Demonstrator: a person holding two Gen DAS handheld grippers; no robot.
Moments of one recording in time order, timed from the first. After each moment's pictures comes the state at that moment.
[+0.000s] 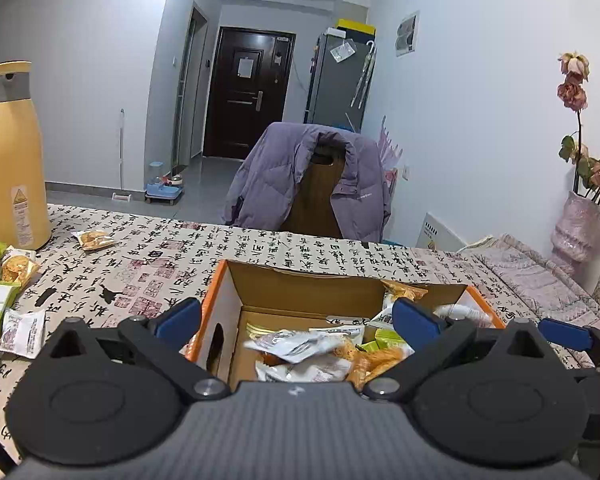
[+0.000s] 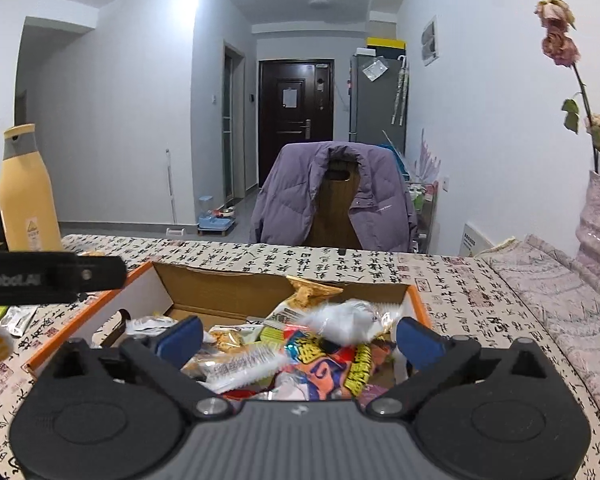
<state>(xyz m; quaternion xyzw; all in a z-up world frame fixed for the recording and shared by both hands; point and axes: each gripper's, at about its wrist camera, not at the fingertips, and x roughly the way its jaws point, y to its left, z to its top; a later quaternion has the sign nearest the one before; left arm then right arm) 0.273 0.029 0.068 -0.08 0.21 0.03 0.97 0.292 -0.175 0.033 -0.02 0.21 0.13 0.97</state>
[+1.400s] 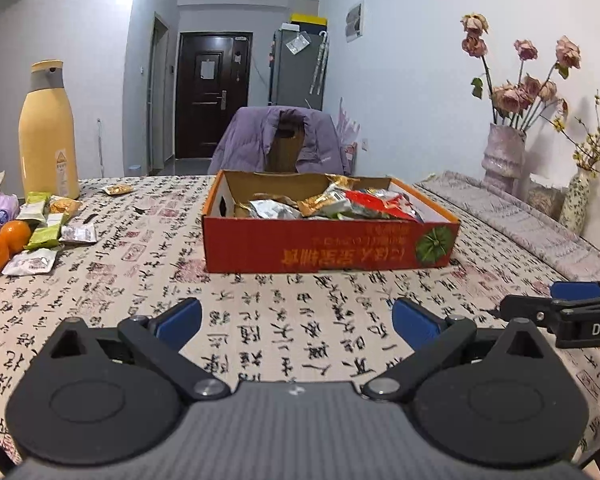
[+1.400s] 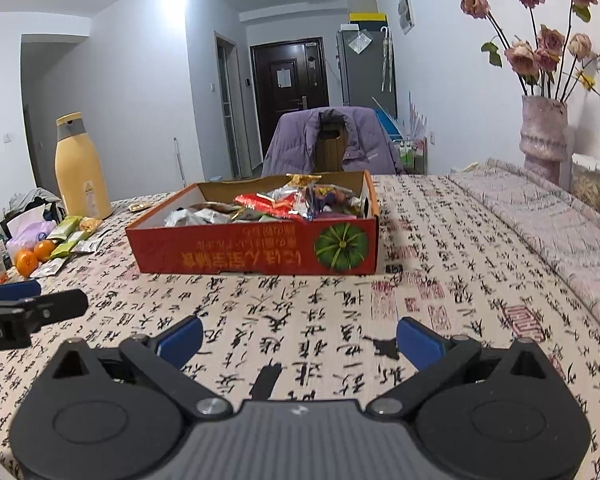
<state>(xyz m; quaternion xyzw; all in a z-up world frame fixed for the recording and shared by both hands) 0.049 0.004 0.012 -0.03 0.21 -0.03 0.98 0.081 -0.254 -0.008 0.03 0.26 0.15 0.95</state>
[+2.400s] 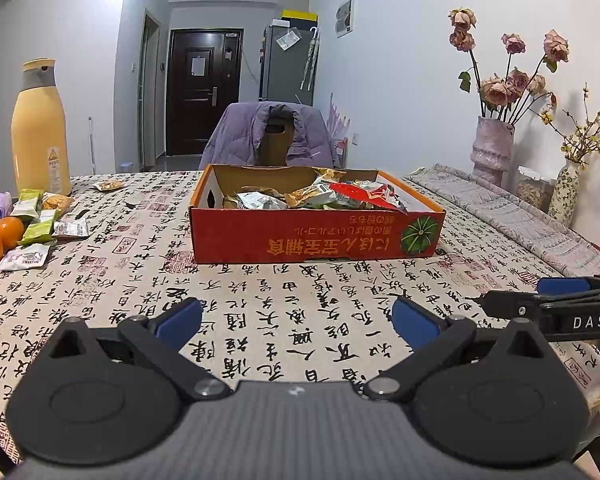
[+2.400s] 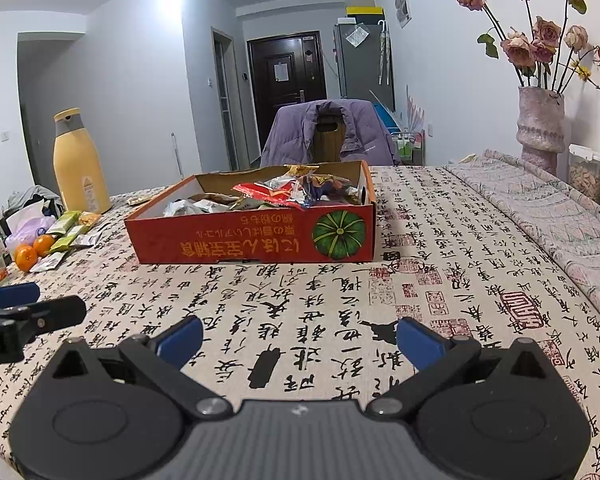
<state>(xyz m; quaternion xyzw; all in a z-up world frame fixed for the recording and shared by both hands) 0.041 -0.004 0.010 -0.03 0.22 -0.04 0.97 0.076 -0.257 -0.011 0.03 0.26 0.14 0.95</state>
